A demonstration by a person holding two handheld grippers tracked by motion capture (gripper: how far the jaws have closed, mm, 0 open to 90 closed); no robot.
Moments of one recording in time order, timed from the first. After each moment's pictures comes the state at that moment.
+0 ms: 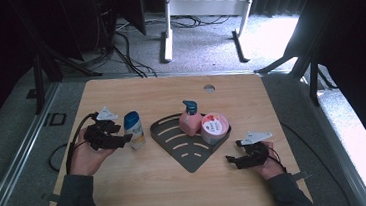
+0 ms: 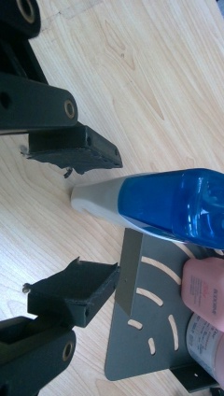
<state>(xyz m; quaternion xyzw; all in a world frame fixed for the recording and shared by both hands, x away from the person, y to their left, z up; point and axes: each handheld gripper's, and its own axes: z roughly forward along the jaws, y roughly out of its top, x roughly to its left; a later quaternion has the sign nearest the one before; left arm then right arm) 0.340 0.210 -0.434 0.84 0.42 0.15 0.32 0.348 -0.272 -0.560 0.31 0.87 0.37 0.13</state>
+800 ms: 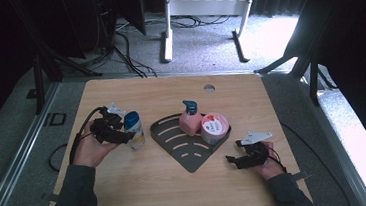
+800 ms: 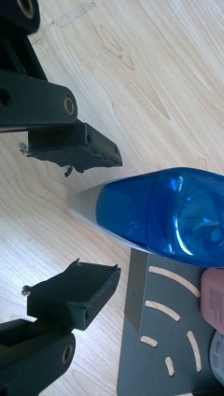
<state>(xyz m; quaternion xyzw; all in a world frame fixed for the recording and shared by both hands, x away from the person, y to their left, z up) 0.362 0.198 -0.431 0.86 0.40 0.14 0.27 0.348 -0.273 -0.560 0.31 0.87 0.37 0.13</state>
